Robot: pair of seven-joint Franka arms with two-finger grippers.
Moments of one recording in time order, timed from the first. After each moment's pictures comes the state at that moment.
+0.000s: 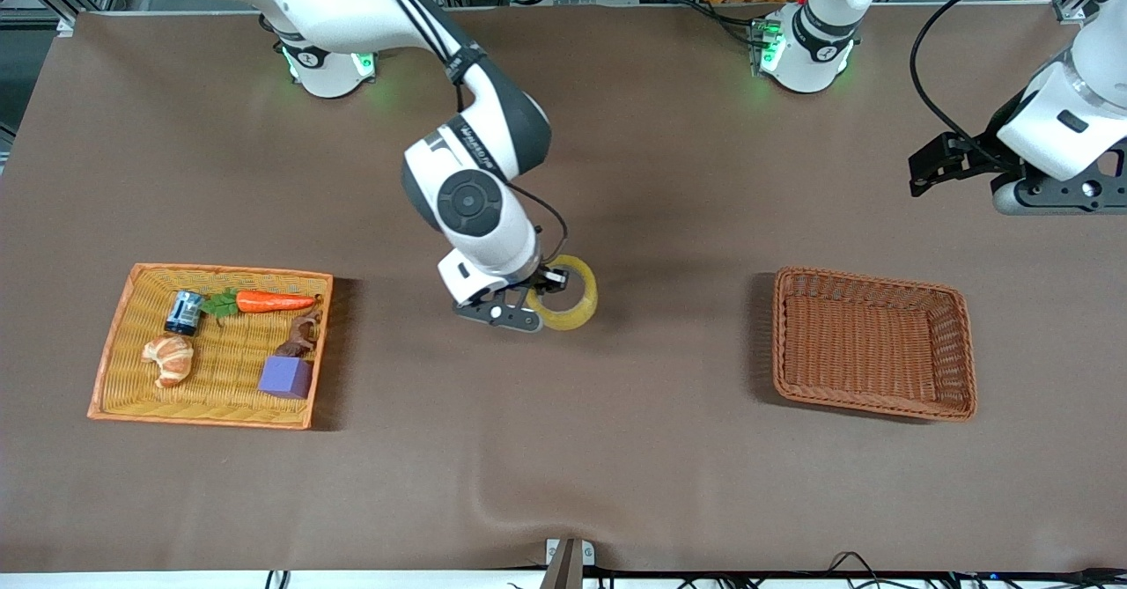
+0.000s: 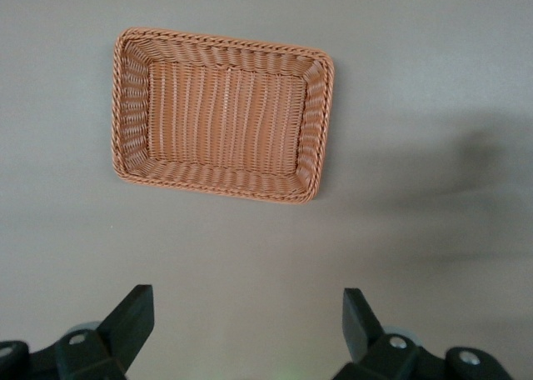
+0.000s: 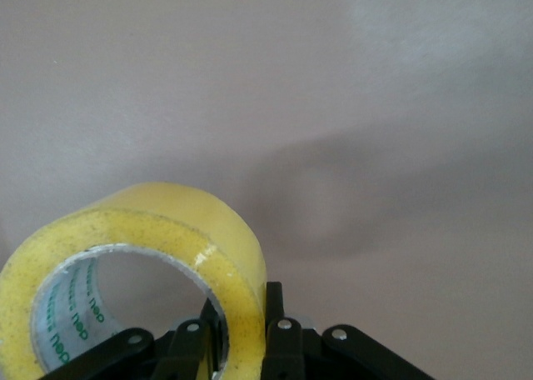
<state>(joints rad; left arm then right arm) -0.03 0.03 -0.12 -1.55 0.02 1.54 -0.12 0.70 0.72 -0.05 -1.26 0.18 2.02 0.88</state>
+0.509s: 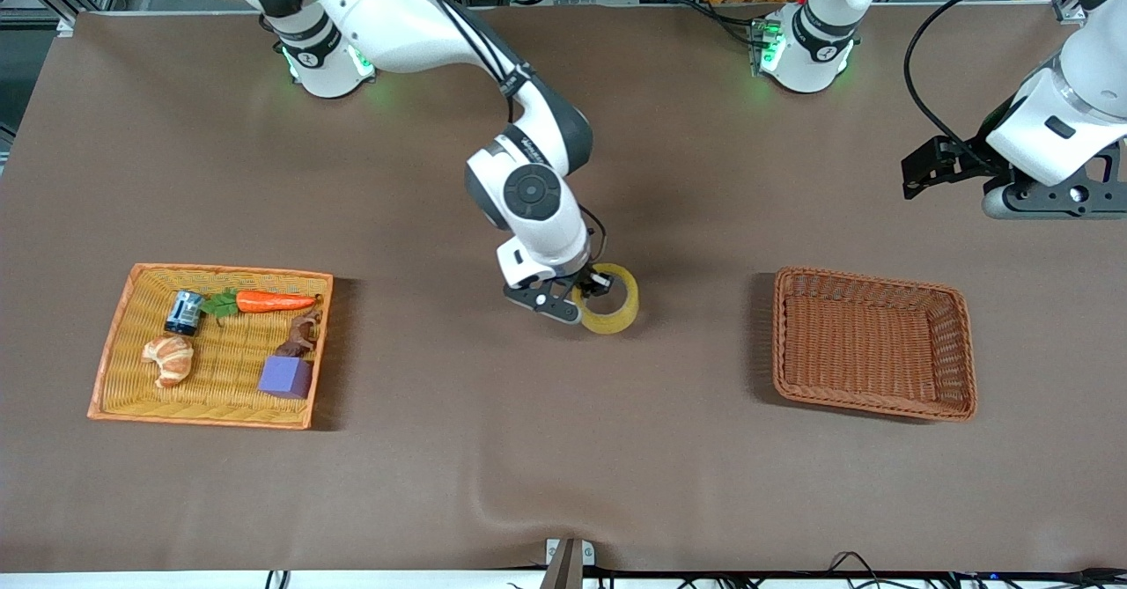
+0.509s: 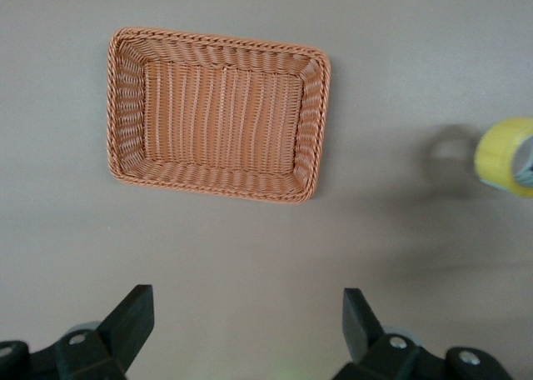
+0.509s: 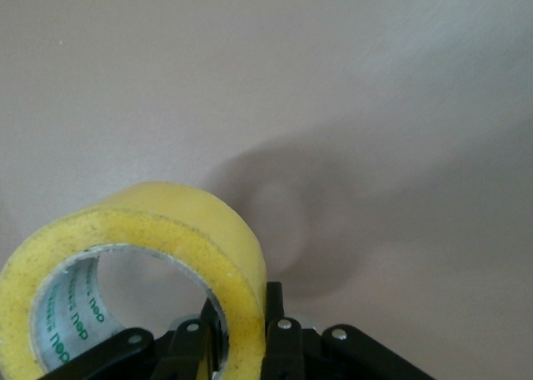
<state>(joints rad) -0.04 0.03 -0.12 -1.55 0.02 1.54 -0.12 0.81 0.84 -0.05 -1.27 0.17 2.28 1.15</state>
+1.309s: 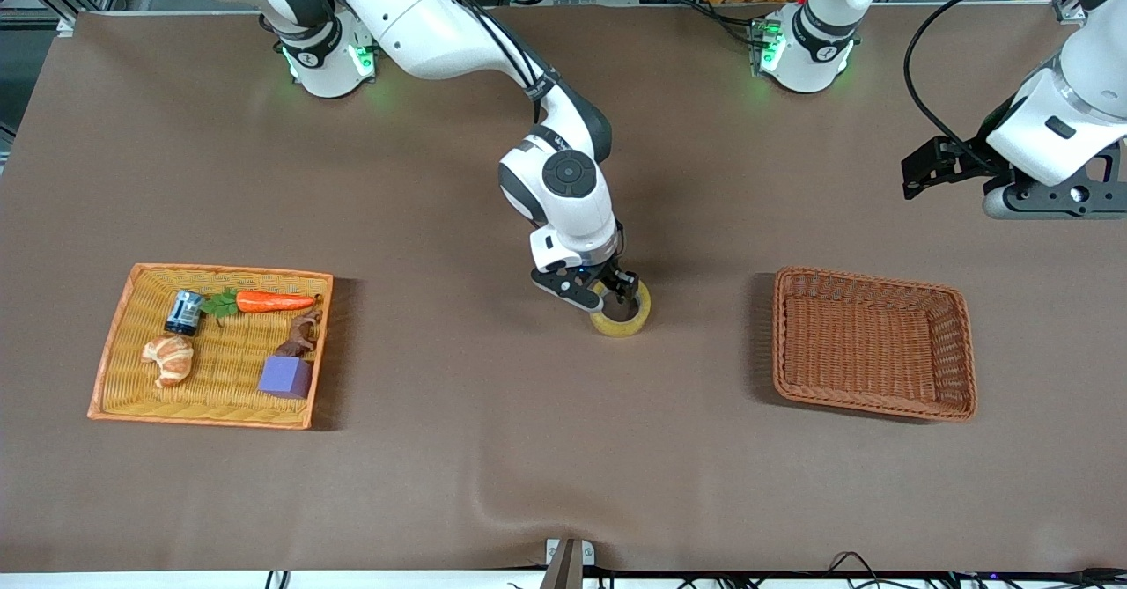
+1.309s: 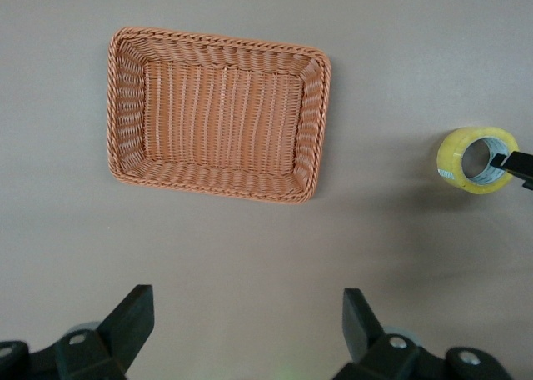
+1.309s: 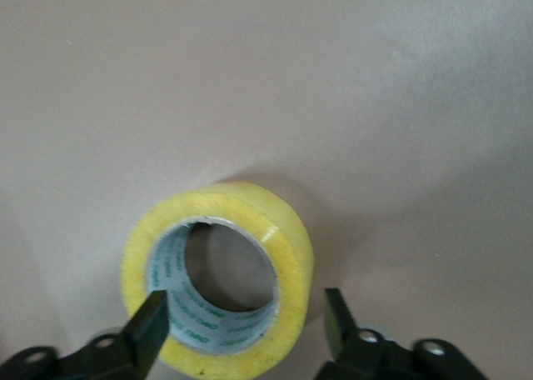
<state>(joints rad) -0.04 0.03 -0.12 -1.55 0.02 1.54 -0.13 0.86 0.89 -0.07 -1.25 0.09 2.37 1.31</state>
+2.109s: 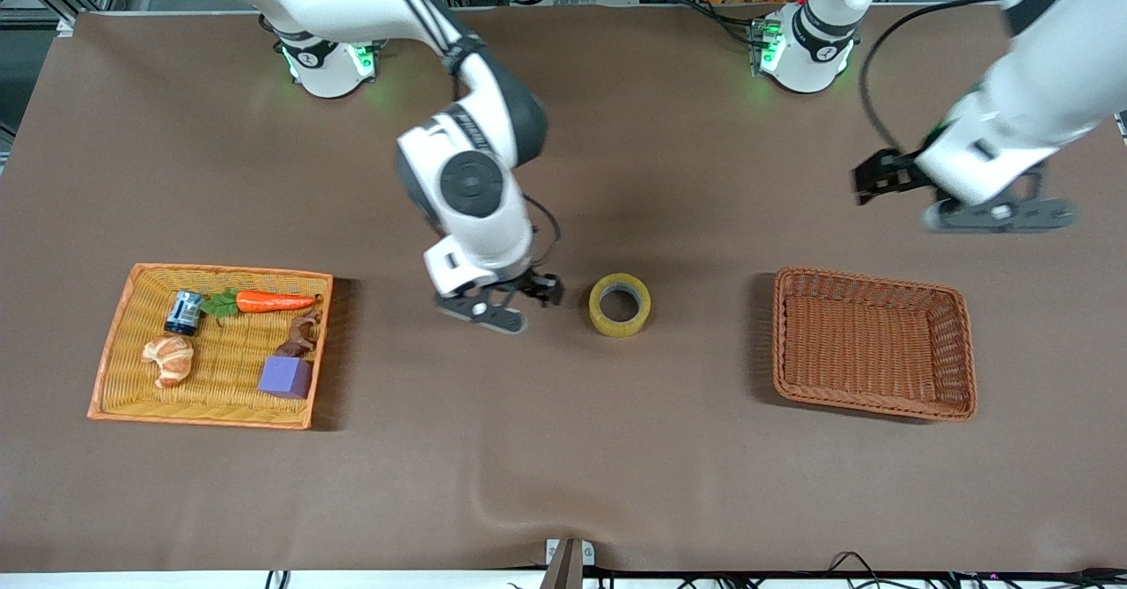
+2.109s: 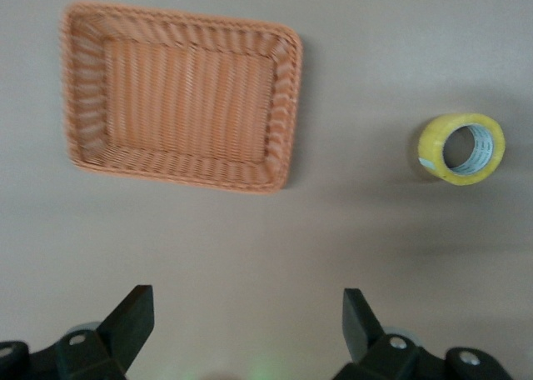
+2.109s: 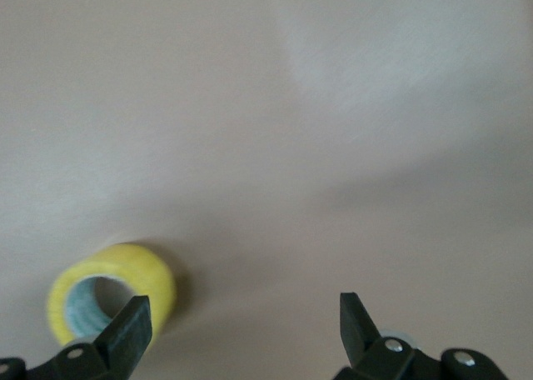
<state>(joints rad) -0.15 0.11 -0.13 -1.56 0.01 1.56 -0.28 0.67 0.62 -0.10 -1.31 0.09 1.95 0.85</state>
